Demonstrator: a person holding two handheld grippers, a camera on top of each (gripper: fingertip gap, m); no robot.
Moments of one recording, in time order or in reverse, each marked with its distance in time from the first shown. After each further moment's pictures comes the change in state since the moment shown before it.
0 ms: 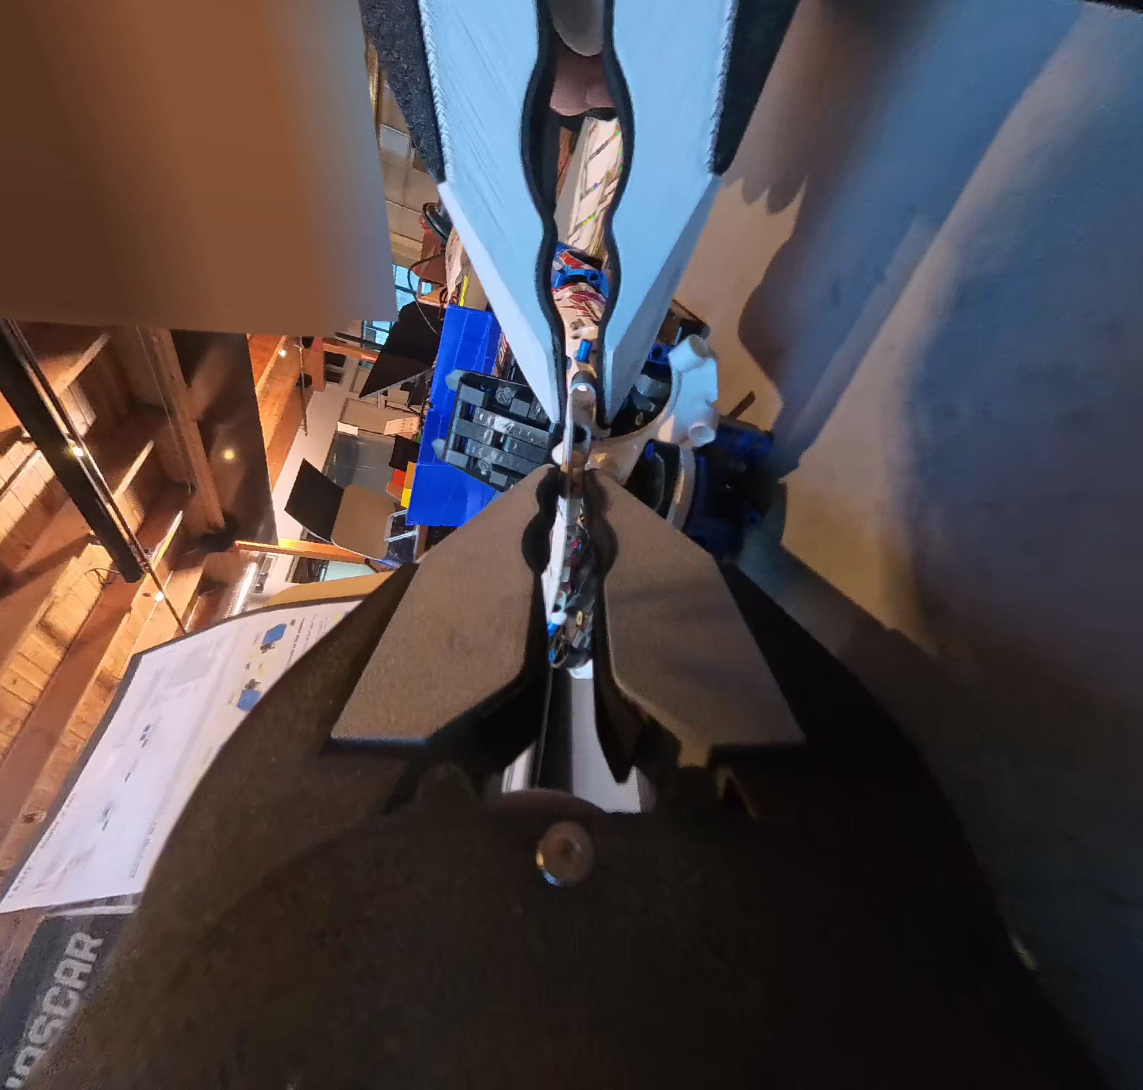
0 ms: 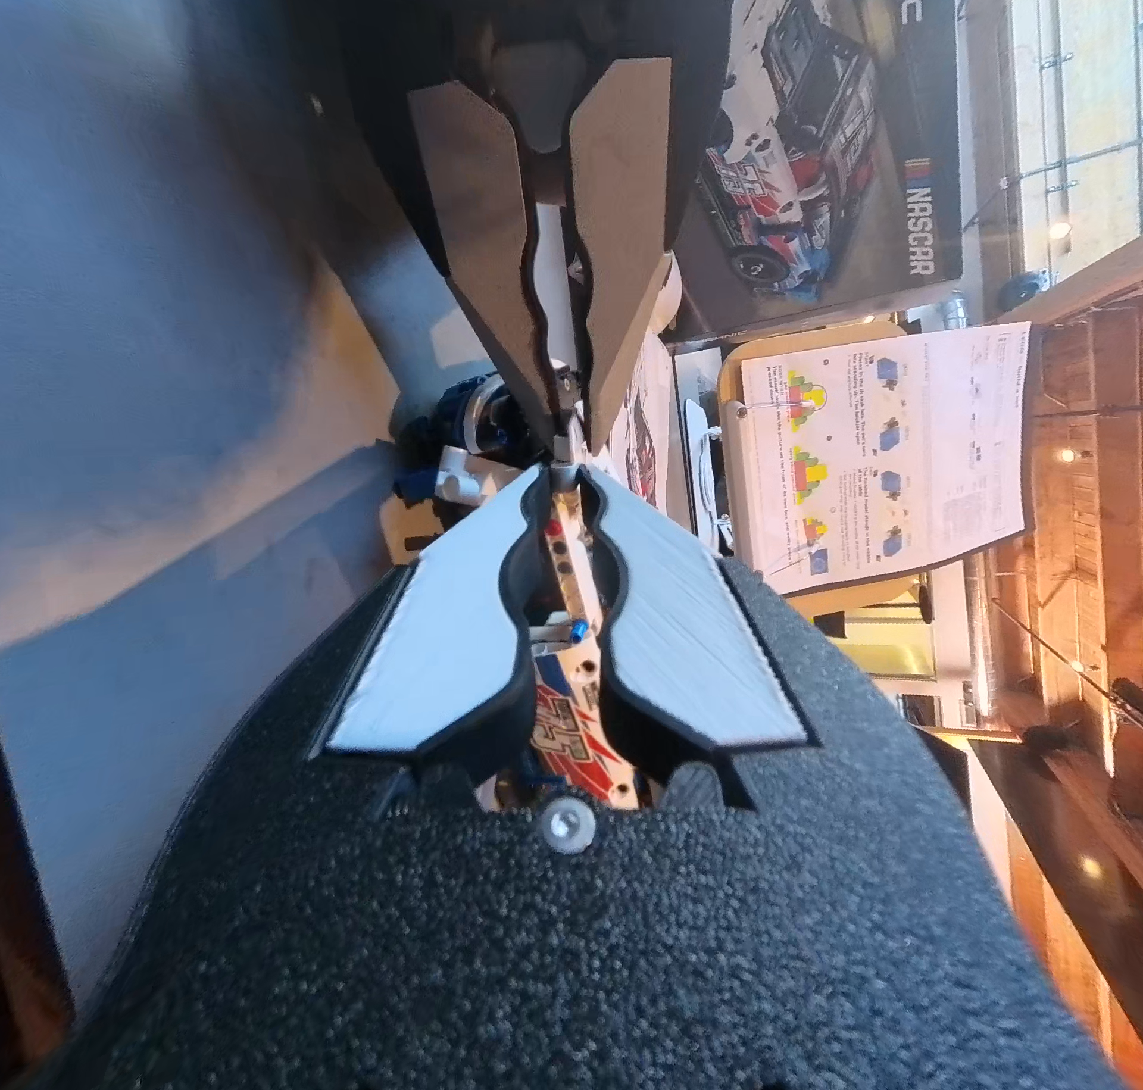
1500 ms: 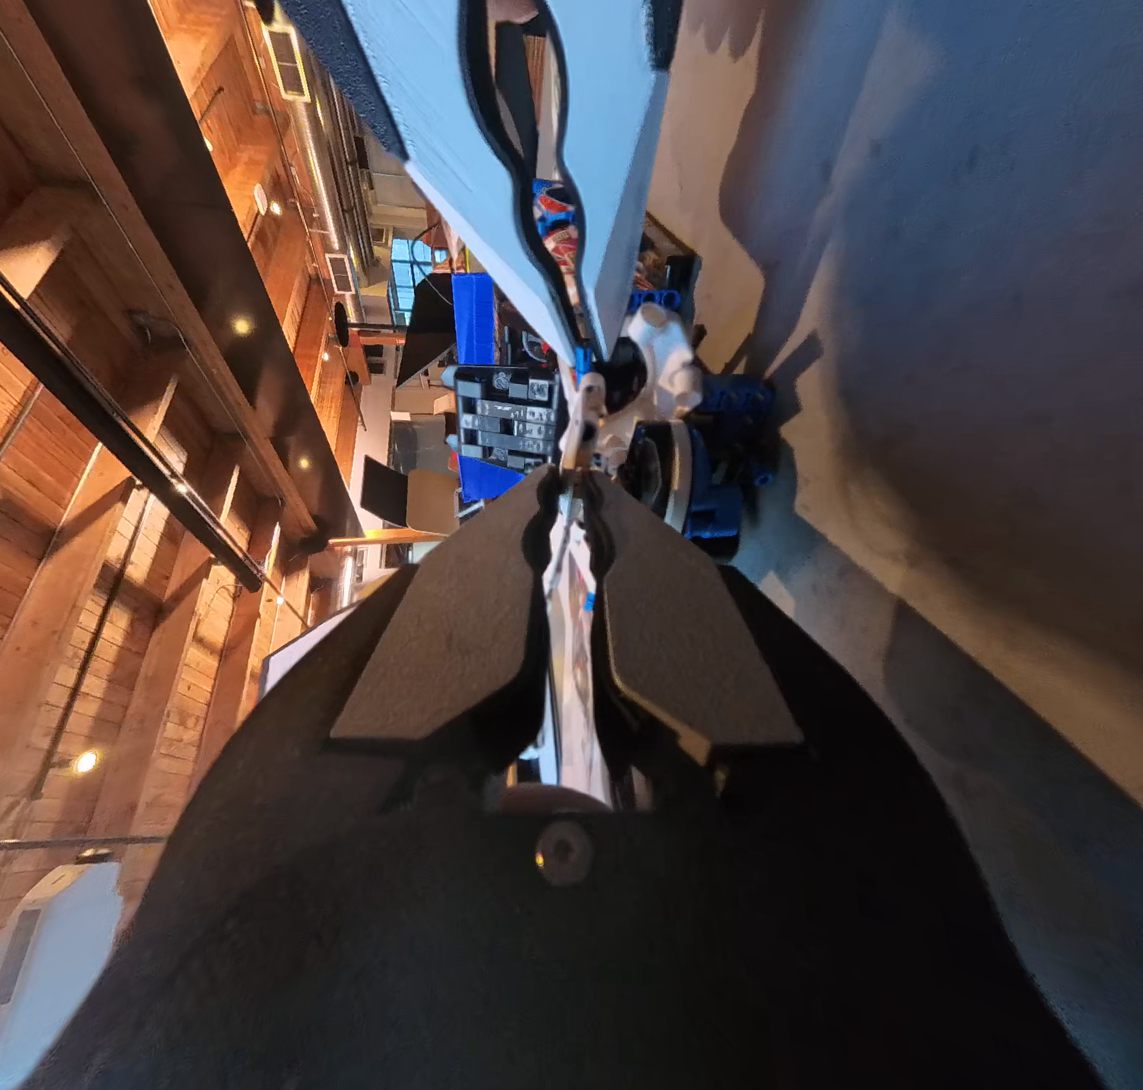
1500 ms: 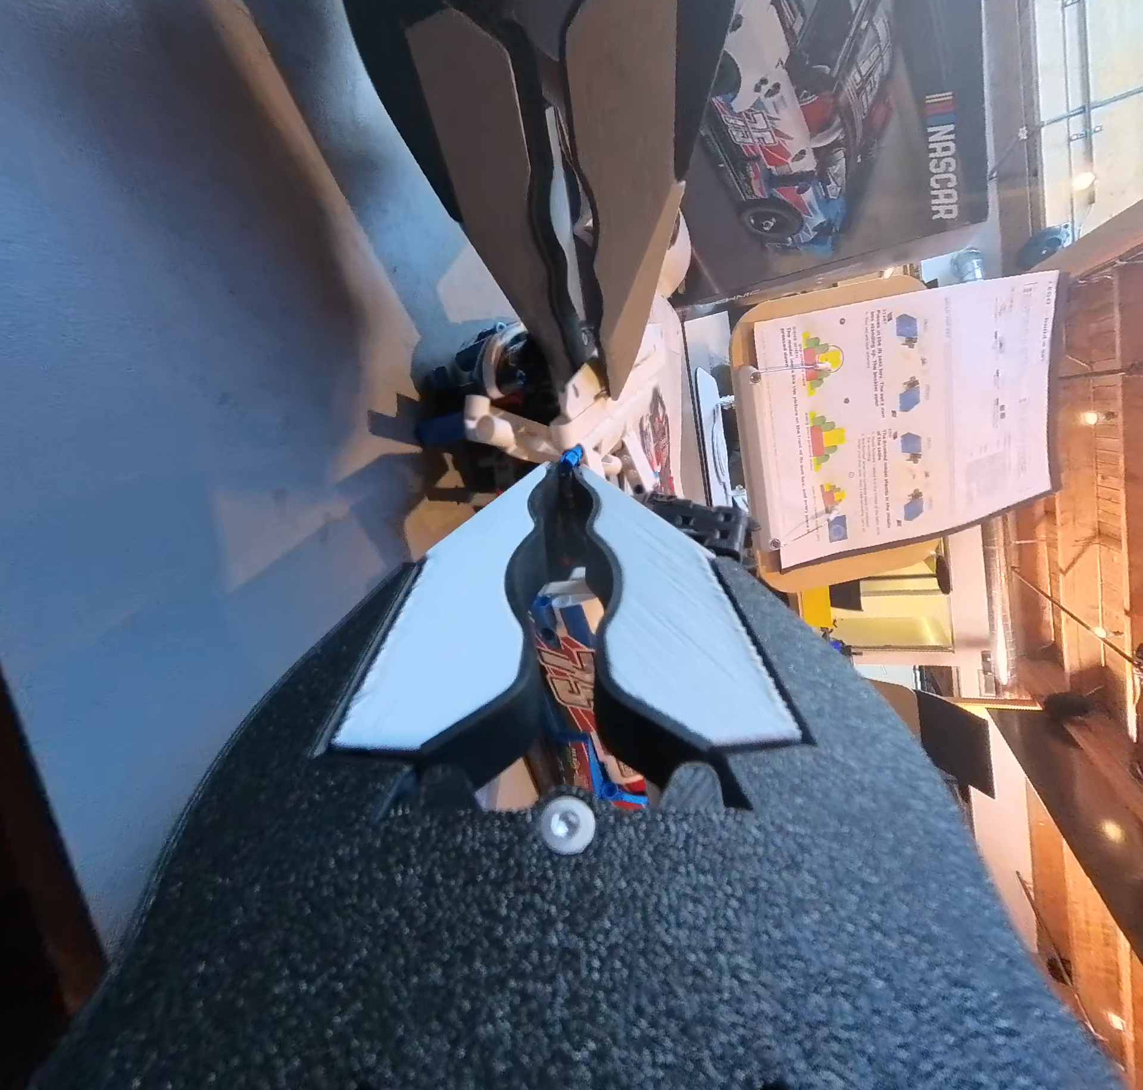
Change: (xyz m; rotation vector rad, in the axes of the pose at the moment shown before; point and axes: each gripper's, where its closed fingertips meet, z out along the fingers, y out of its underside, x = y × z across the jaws) left arm -0.001 0.006 -0.003 -0.112 -0.008 0.233; right arm -0.006 0.015 -0.003 -0.033 0.004 0.042
